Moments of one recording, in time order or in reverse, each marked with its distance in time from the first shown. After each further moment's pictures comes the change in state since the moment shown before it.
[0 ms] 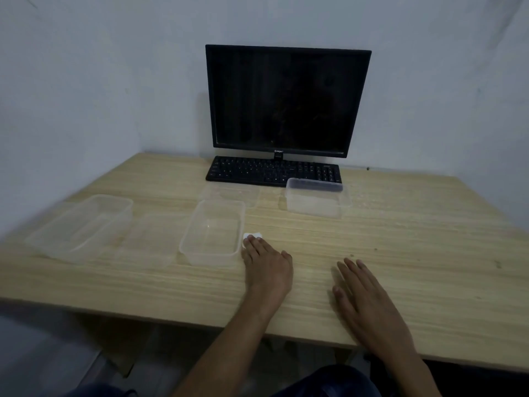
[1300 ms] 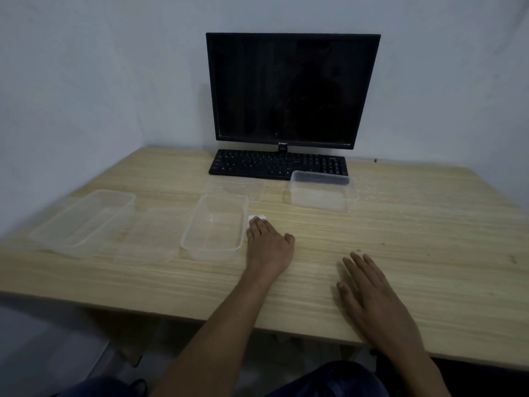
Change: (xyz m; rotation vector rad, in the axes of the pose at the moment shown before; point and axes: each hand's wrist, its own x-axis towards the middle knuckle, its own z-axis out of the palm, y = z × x) left_hand 0.039 -0.004 -0.007 -0.037 -0.021 0.065; right_hand 0.001 -0.002 -0.002 0.049 0.017 0.004
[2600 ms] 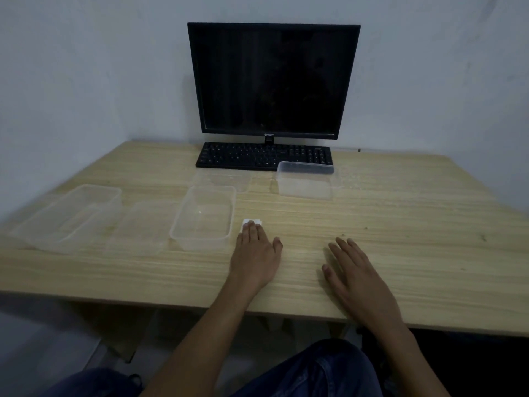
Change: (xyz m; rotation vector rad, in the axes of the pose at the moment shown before) left_hand -0.045 -0.017 0.007 -0.004 -0.027 0.133; right_hand -0.002 -0.011 -0.010 -0.025 -0.048 0.011
